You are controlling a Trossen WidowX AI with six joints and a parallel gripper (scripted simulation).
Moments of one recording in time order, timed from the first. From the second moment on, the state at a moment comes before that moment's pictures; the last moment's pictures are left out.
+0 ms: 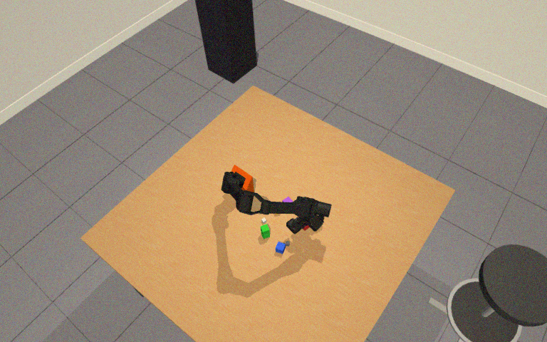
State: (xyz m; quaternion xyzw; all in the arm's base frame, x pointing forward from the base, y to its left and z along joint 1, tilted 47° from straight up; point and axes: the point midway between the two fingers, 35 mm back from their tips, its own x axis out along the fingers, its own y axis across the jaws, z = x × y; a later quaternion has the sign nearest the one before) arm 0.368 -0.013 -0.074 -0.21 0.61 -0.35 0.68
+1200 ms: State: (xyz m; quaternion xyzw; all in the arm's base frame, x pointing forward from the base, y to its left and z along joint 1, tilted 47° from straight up) arm 0.363 0.068 0.012 -0.21 0.61 -0.34 0.68
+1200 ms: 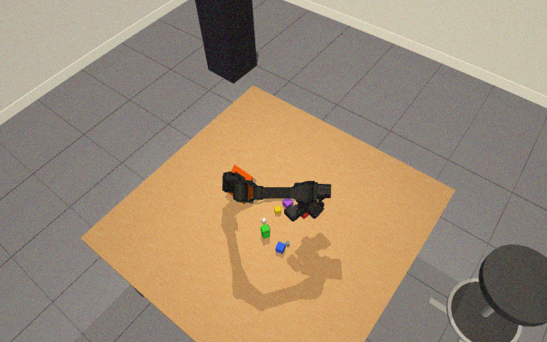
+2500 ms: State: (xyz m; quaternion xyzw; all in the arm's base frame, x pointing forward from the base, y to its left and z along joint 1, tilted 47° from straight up) arm 0.253 -0.022 0.106 -0.21 0.61 -0.35 0.68
